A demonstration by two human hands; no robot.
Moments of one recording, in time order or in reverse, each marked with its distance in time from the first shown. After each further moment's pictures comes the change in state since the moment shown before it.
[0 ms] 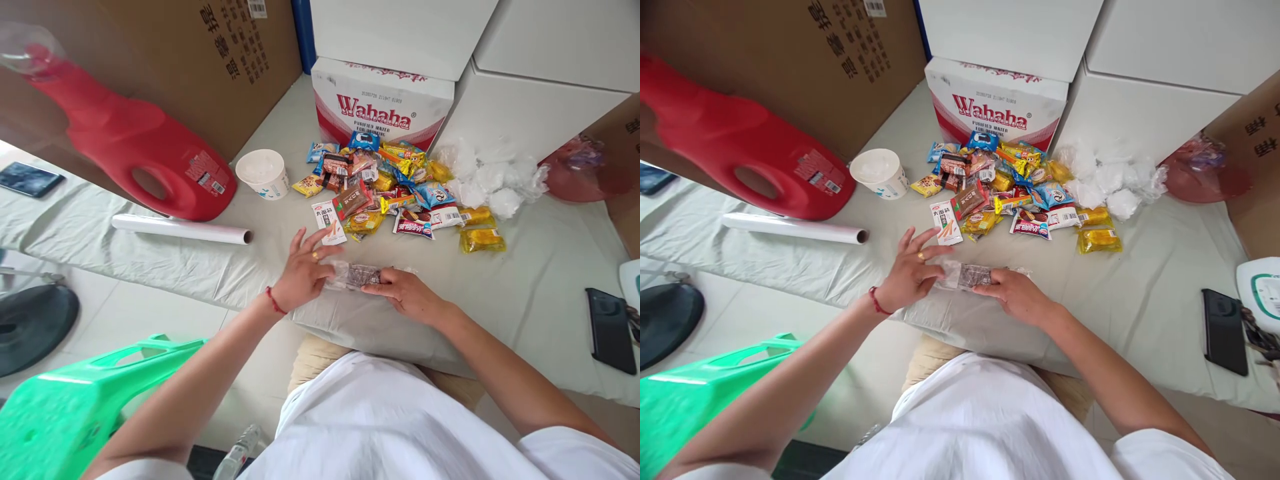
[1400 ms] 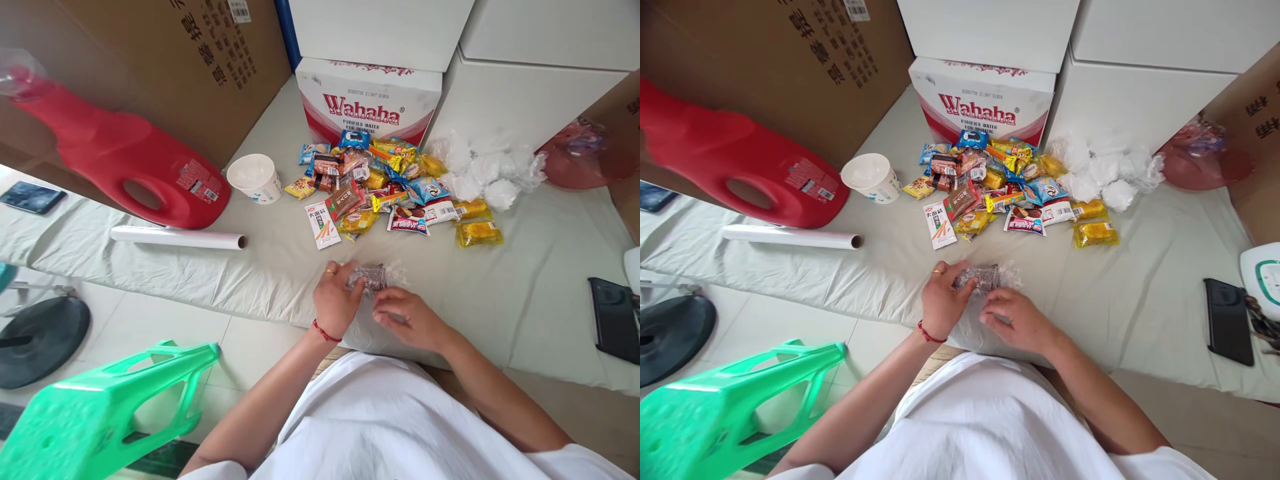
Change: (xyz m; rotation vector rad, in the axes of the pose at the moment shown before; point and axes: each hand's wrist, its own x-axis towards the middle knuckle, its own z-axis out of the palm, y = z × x) left_hand 0.020 0.094 0.058 -0.185 0.223 -0.741; right_hand -0.036 -0.039 0.007 0.470 0.223 0.144
